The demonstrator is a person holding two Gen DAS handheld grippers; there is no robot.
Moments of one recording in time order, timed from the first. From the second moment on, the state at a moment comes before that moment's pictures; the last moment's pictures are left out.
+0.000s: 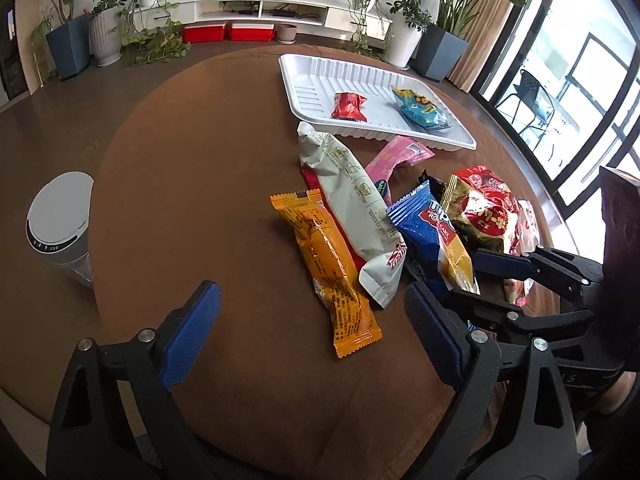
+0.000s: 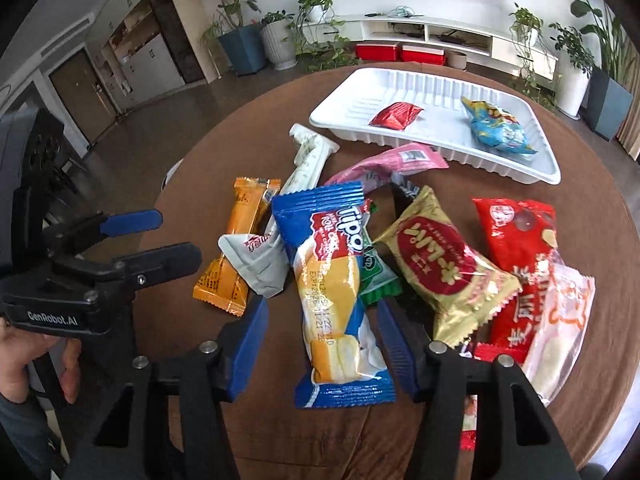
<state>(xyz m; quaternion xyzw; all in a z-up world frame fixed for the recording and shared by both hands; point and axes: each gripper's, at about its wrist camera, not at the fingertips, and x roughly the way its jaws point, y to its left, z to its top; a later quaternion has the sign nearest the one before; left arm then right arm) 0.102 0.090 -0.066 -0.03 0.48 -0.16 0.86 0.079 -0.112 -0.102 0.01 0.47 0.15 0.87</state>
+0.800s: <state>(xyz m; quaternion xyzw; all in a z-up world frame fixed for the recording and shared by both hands) 0.163 0.080 -0.095 0.01 0.52 -0.14 0.84 0.062 -0.117 -0.113 0.00 0.49 0.14 0.86</state>
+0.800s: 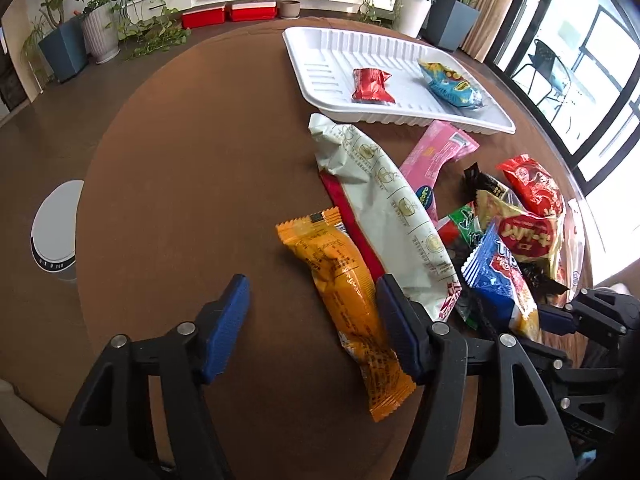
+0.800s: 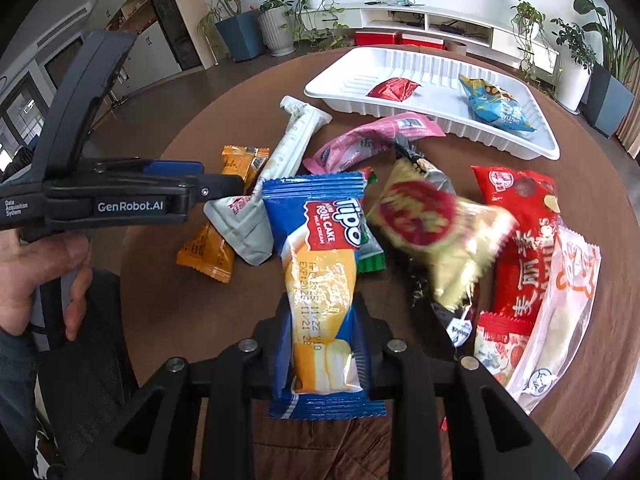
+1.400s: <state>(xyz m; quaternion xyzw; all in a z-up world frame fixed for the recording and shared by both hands) 0.154 0.057 -0.107 0.05 0.54 -0.16 0.83 0.051 -0.121 -0.113 0.01 0.50 0.14 0.86</state>
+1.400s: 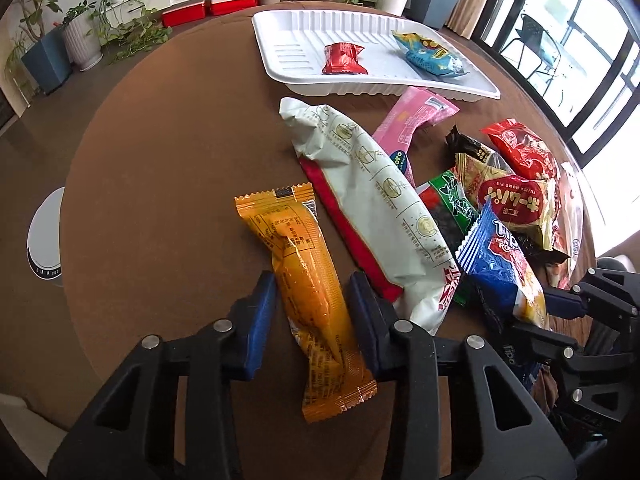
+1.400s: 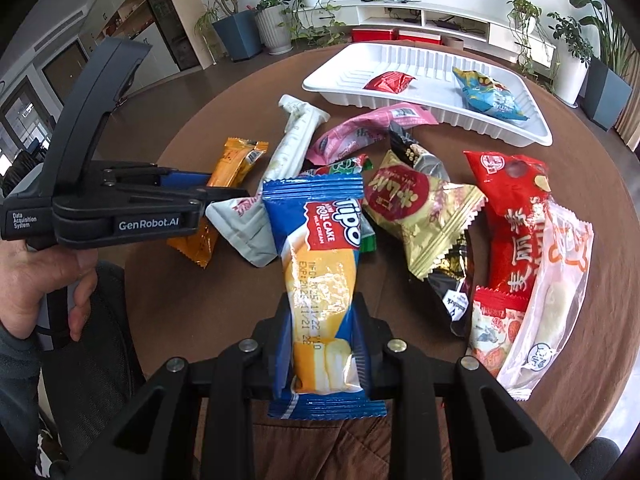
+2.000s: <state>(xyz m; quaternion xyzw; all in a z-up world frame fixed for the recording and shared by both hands) 0.148 0.055 -0.104 0.05 0.53 -0.19 0.83 0.045 -0.133 -0.113 0.05 0.50 0.15 0.85</state>
